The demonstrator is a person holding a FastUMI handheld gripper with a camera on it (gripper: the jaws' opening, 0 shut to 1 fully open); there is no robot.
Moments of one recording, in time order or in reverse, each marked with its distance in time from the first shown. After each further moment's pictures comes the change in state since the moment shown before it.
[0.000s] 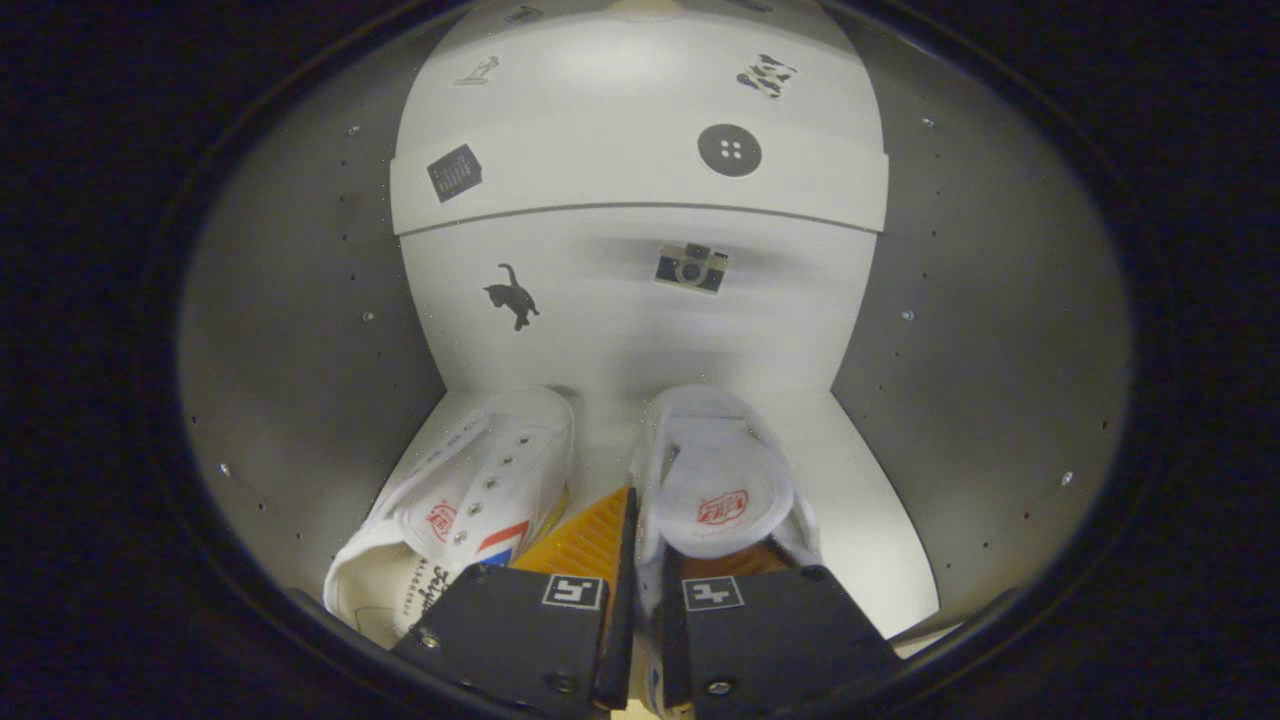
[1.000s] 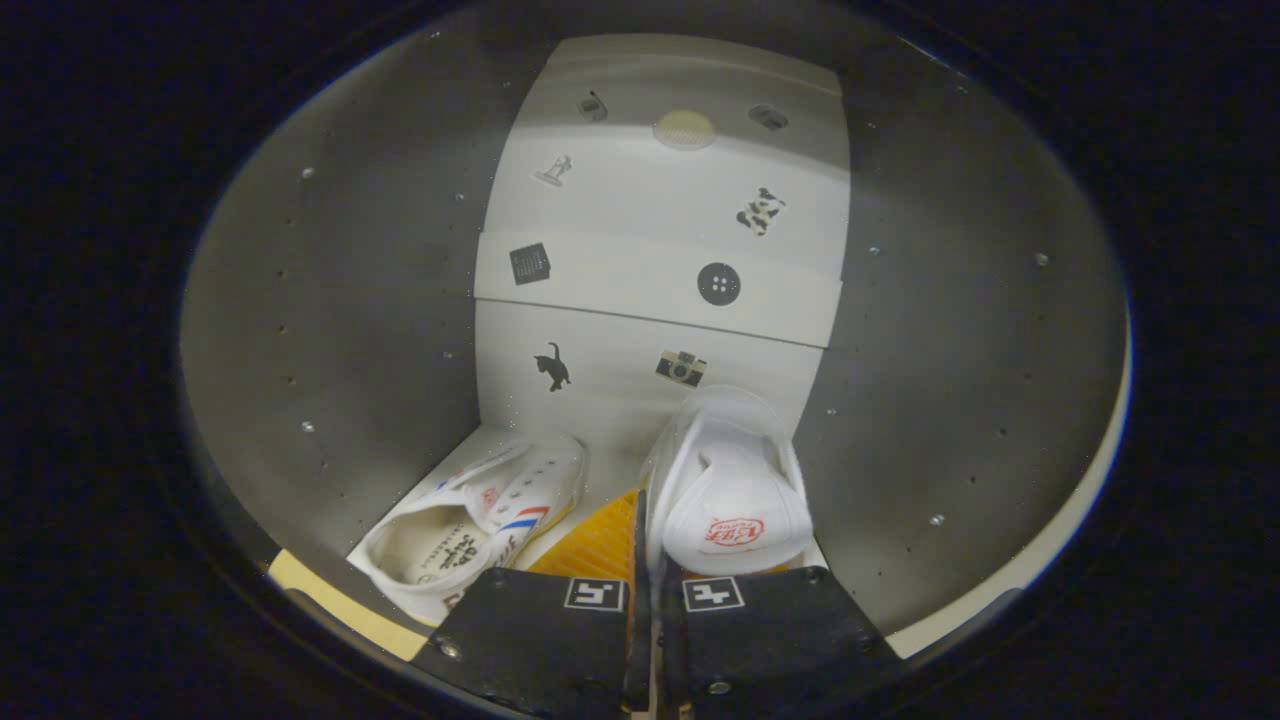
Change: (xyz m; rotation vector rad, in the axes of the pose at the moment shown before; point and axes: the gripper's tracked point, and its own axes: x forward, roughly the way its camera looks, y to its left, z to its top) arm -0.056 -0.010 0.029 -0.186 -0.264 -0.010
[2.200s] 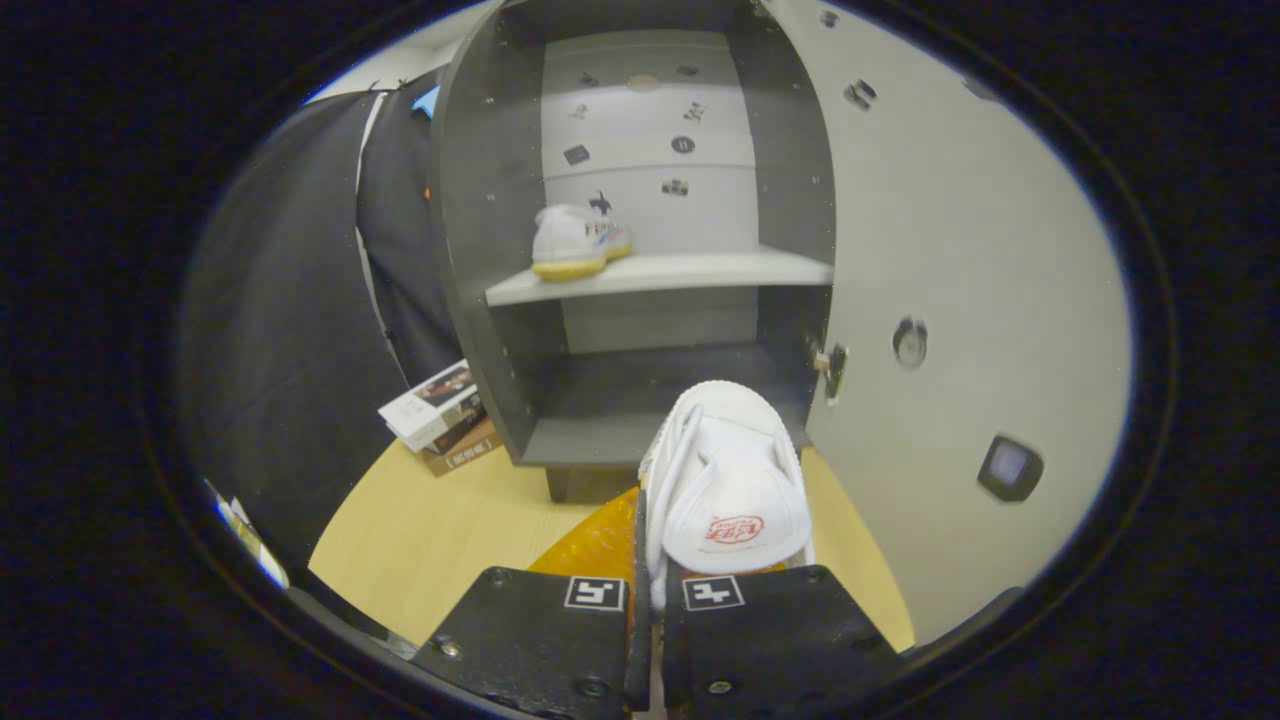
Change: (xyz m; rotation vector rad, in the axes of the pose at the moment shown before) arm -0.224 0.067 -0.212 0.211 0.097 0.039
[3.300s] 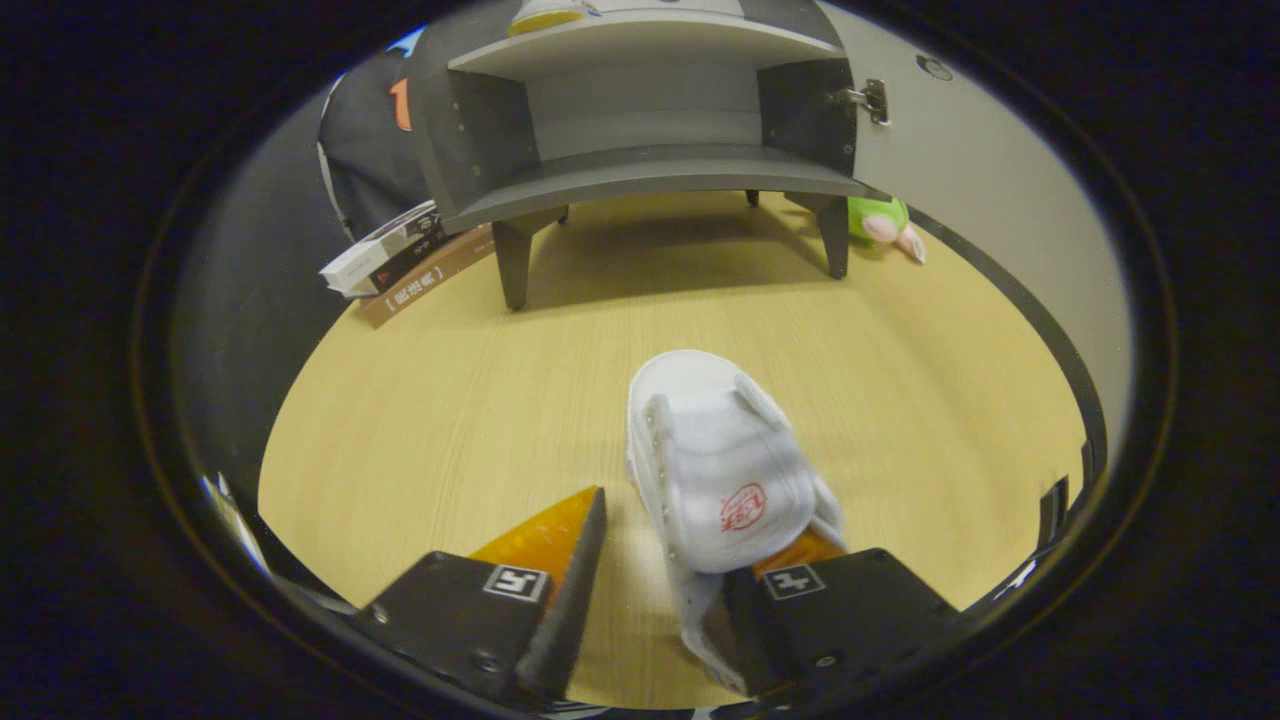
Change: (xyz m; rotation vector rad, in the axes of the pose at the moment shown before) arm 0.061 0.005 -0.263 0.095 0.430 -0.052
